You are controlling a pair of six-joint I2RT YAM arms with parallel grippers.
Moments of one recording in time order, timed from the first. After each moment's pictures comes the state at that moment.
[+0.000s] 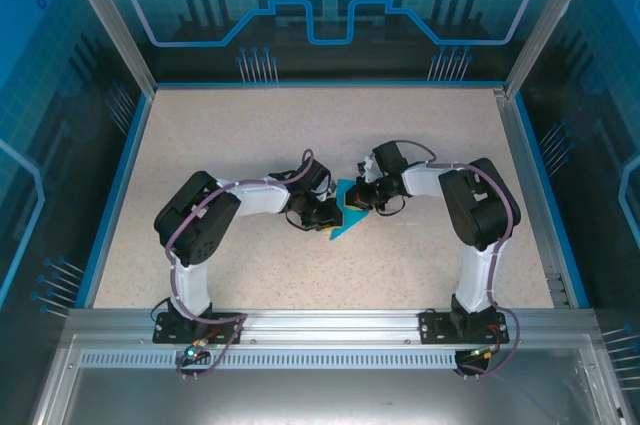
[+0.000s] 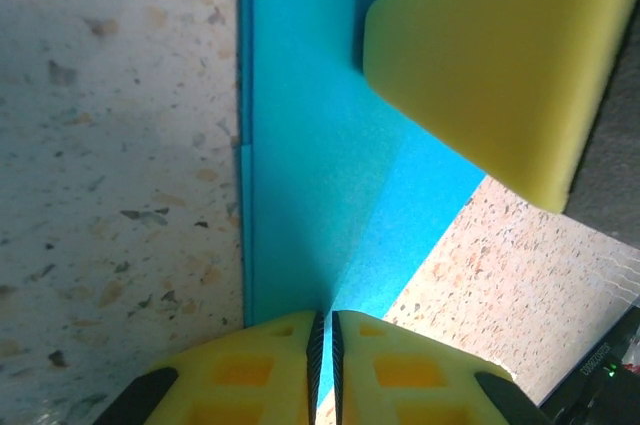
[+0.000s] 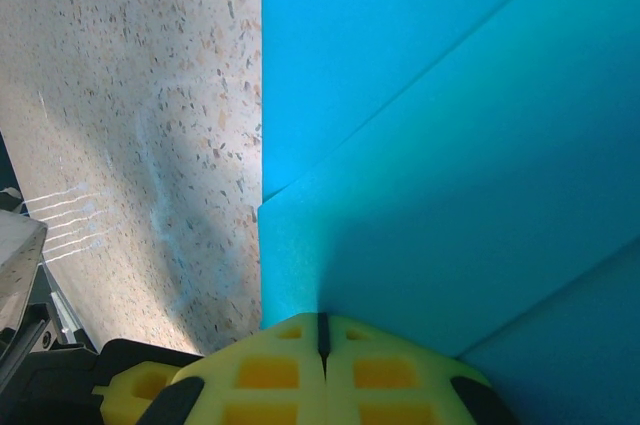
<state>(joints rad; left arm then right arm) -0.63 1.91 1.06 -0.28 0.50 -0.77 0.39 1.95 1.03 -0.22 -0.65 0.59</state>
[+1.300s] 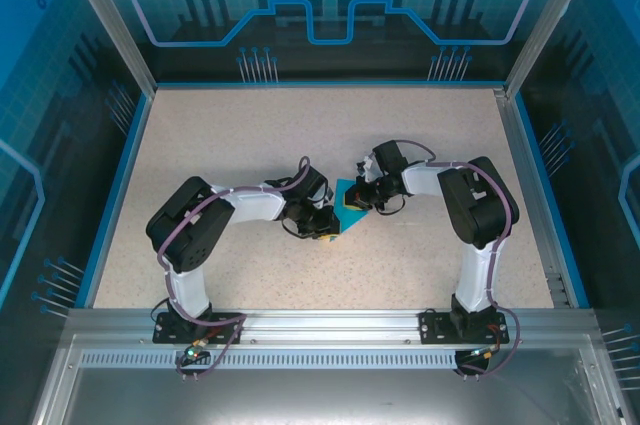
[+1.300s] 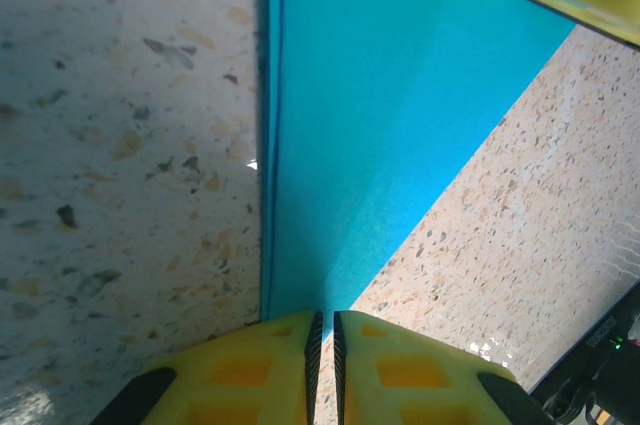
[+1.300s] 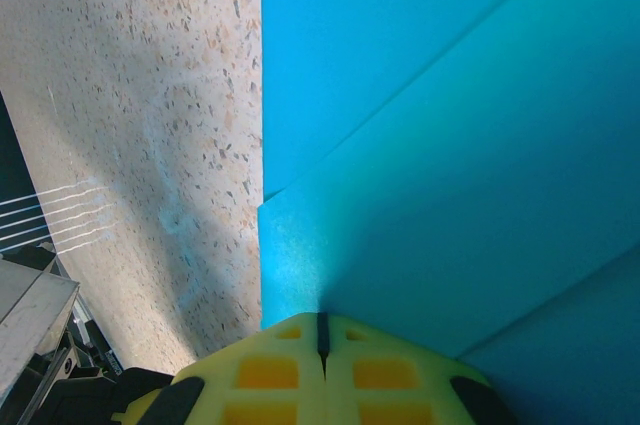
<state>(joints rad) -0.65 1.85 0.98 -0.27 0.50 -0.80 0.39 1.97 1.04 -0.23 -0.68 0.59</state>
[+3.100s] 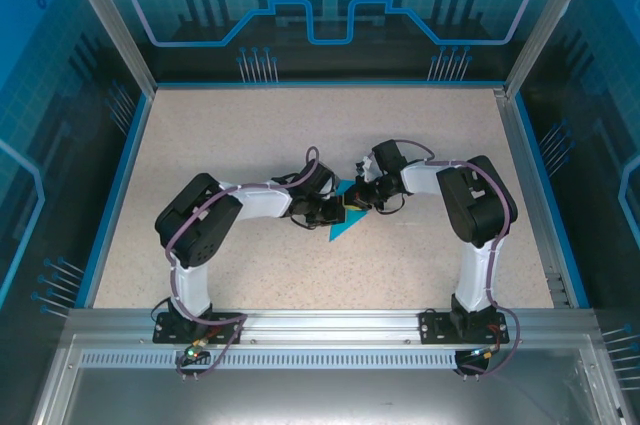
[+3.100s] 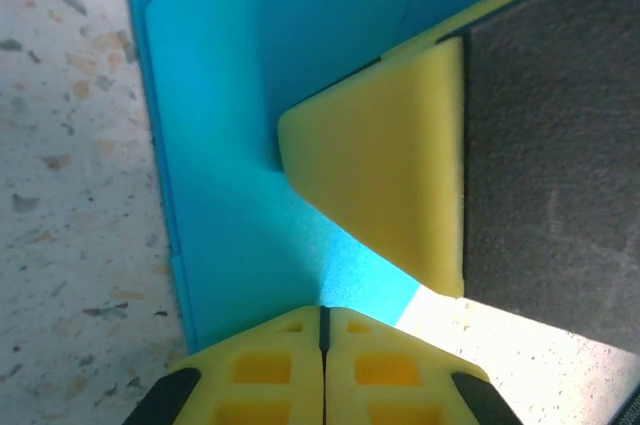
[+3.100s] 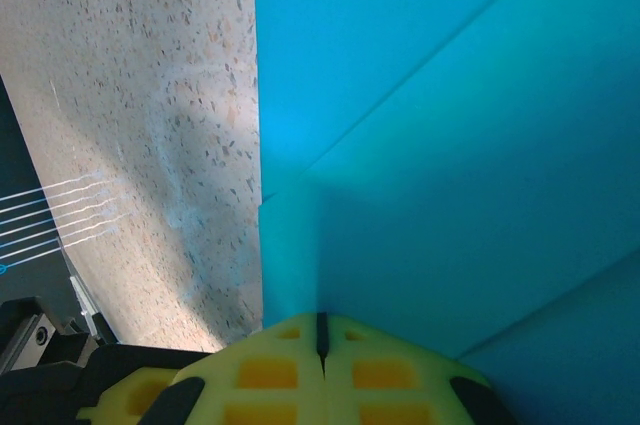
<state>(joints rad) -0.66 1.91 1.04 -0.16 0.39 -0.75 0.39 1.99 1.06 -0.25 -0.70 0.58</state>
